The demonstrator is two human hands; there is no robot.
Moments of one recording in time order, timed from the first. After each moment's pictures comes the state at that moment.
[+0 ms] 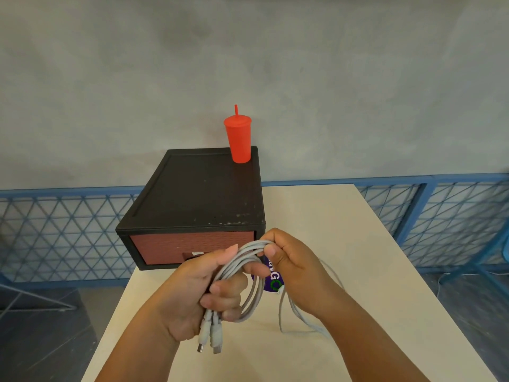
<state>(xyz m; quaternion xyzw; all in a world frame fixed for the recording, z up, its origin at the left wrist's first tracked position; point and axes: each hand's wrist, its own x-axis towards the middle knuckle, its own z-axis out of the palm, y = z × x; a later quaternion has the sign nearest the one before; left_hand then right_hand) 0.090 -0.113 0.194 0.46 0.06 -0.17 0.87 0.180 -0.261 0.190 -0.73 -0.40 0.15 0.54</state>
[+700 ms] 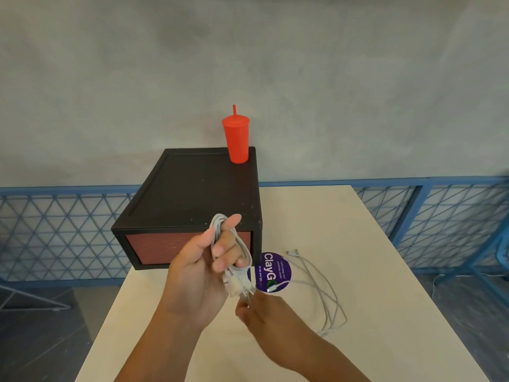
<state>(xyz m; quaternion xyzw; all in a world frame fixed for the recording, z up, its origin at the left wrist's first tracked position) 0.107 -0.135 0.191 0.36 0.05 0.15 0.92 0.153 -0.255 0.126 -0.80 -0.41 0.21 0.38</state>
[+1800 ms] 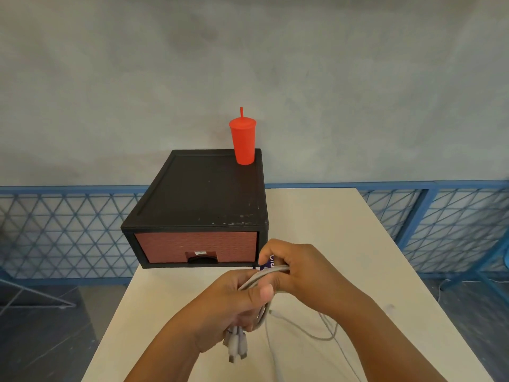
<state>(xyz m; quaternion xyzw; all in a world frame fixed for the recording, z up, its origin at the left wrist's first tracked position) 0.089 -0.136 0.176 0.64 0.06 -0.11 0.76 0.182 -0.267 0.202 -0.81 -0.45 0.16 0.34</state>
